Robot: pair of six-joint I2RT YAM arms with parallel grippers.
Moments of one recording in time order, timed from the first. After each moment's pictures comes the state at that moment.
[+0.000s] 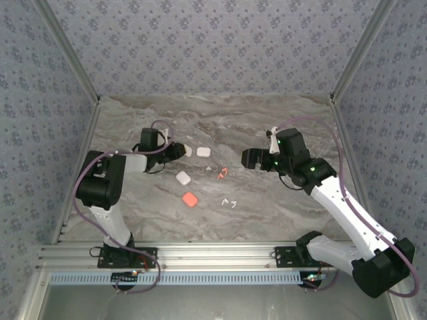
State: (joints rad) left arm -0.23 1.84 0.87 0.26 0.53 -0.54; right arm 0.48 1.05 0.99 -0.64 -0.14 0.46
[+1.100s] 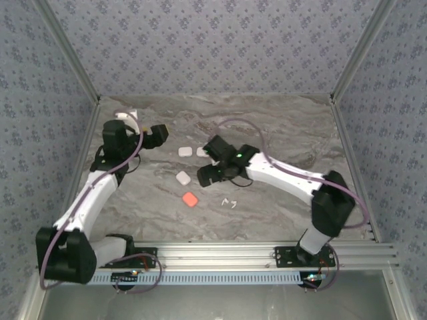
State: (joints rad) left arm -0.13 1.10 0.84 -0.10 0.27 -0.38; right arm 0.92 1.73 1.38 -0.75 0.05 0.42
